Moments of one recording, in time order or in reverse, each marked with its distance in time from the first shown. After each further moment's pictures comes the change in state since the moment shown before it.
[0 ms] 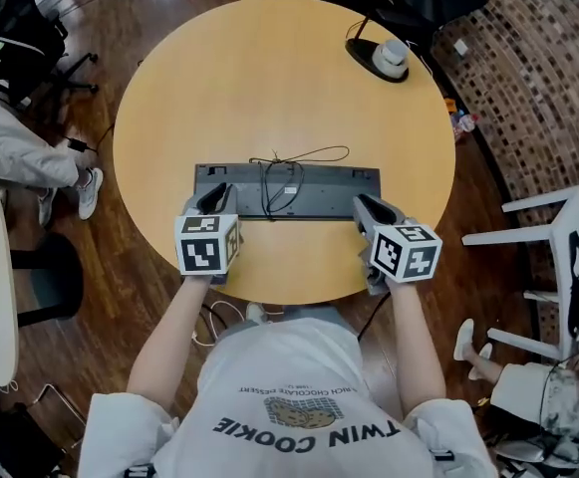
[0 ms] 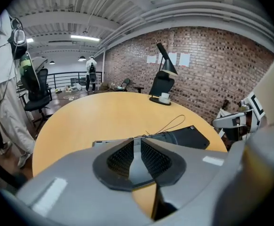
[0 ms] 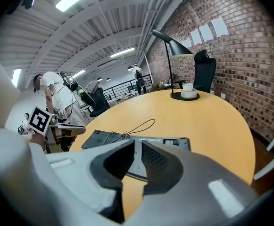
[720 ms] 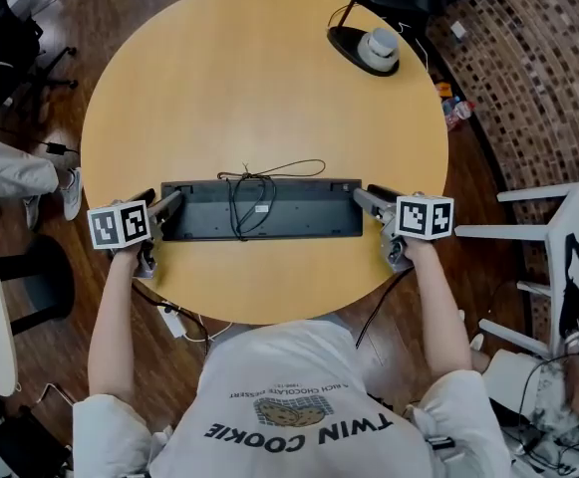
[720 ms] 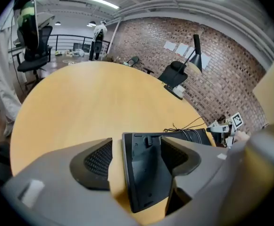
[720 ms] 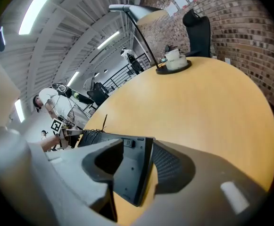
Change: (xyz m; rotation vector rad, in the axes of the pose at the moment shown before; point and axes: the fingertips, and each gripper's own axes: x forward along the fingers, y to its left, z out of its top) left arm 0.070 0.096 -0.035 -0.264 0.253 -0.155; right arm 0.058 -0.131 -0.009 0.210 0.234 0.174
